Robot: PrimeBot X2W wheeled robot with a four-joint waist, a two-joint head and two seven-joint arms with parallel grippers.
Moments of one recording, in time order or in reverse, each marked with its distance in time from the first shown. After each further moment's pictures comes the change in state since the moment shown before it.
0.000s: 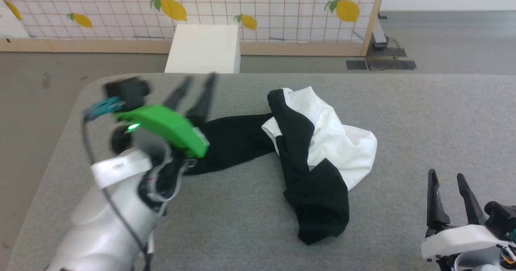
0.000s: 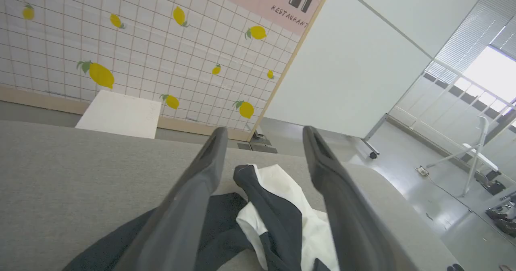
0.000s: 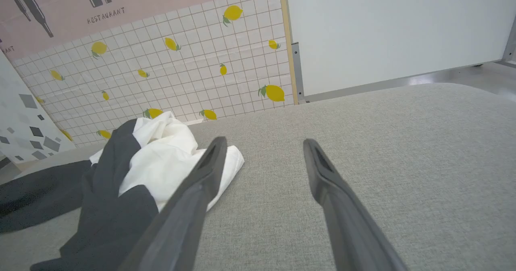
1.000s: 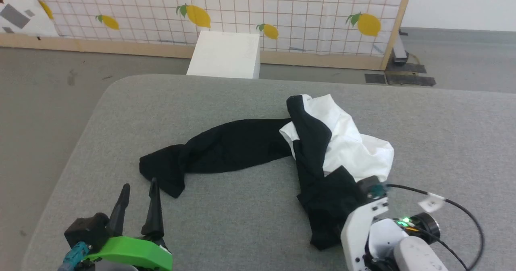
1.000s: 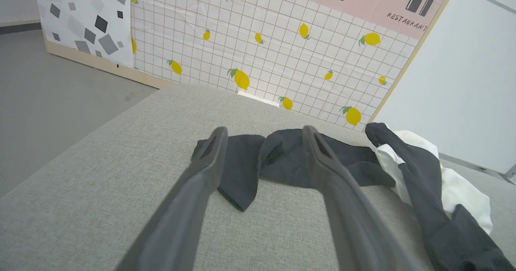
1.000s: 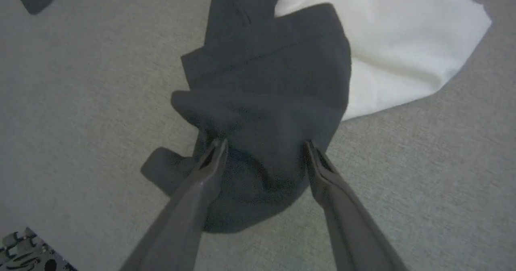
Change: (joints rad) left arm 0.652 -0.087 0.409 -0.227 0.492 0.026 -0.182; right arm -0.156 0.000 0.370 0.124 -0.096 0.000 0.744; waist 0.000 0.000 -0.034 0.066
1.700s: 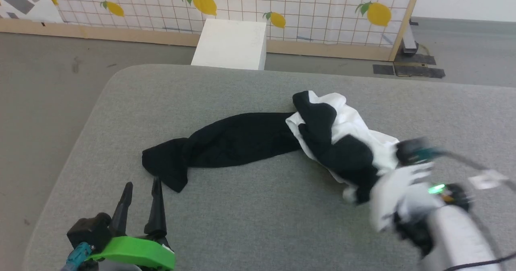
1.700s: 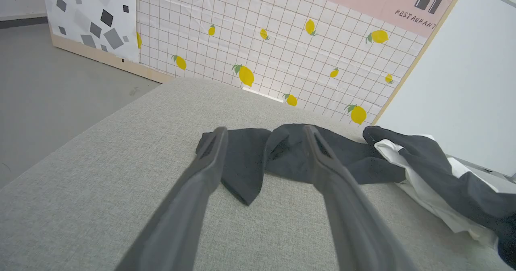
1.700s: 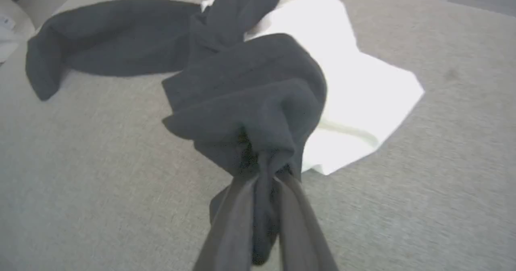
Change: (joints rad) left arm -0.002 -0.067 0.059 0.019 0.065 -0.060 0.000; right arm -0.081 -0.004 -0.129 -0.058 0.054 0.000 -0.008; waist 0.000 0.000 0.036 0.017
